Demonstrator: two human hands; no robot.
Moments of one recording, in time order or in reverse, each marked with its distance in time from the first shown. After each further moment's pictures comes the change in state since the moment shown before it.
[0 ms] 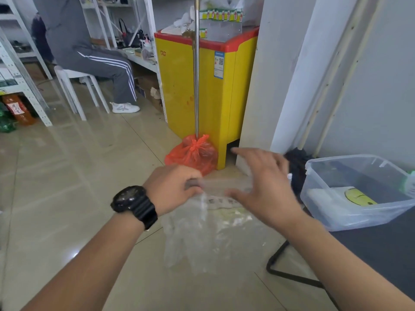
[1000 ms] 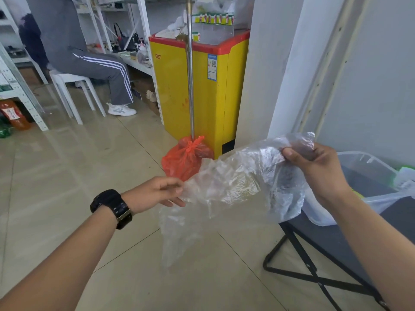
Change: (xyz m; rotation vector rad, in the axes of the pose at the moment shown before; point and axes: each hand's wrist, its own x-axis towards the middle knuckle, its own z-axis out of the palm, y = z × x) left_hand -0.010 -0.056 0.023 -0.830 -0.404 -0.281; right_hand -0.002 0.083 -0.050 0.985 0.206 0.400
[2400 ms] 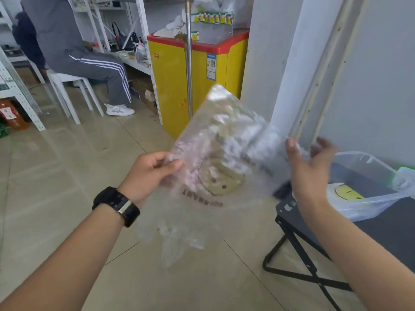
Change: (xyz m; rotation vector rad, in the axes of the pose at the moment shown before) left_hand -0.004 0.043 0.010 -0.258 0.508 0.178; right_hand -0.003 0.016 0.037 -0.247 0.505 0.130
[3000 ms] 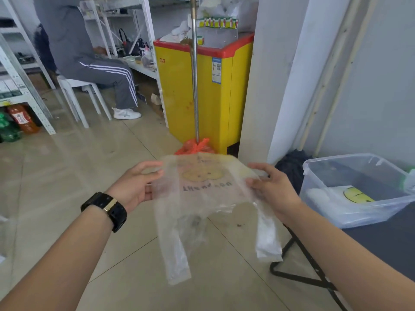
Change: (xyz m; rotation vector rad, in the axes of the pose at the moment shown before) left_hand -0.004 -0.009 -0.039 -0.189 0.068 -0.408; right_hand -0.019 0.025 0.036 0.151 -0.680 0.258
